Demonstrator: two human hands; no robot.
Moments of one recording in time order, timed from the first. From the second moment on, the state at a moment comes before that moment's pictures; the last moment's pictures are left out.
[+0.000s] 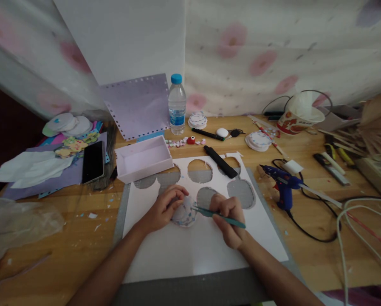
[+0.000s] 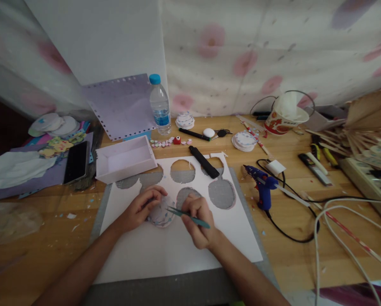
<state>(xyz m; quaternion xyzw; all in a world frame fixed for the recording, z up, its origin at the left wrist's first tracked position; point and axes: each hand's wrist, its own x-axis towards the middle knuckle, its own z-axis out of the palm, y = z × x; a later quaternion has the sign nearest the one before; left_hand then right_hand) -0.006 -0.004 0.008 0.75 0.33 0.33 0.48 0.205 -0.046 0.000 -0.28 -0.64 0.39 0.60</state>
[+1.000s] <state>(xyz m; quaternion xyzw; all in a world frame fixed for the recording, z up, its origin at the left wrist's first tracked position) -0.007 -0.008 0.009 0.81 0.29 0.30 0.42 0.188 -0.043 0.027 -0.53 -0.53 0.62 0.23</state>
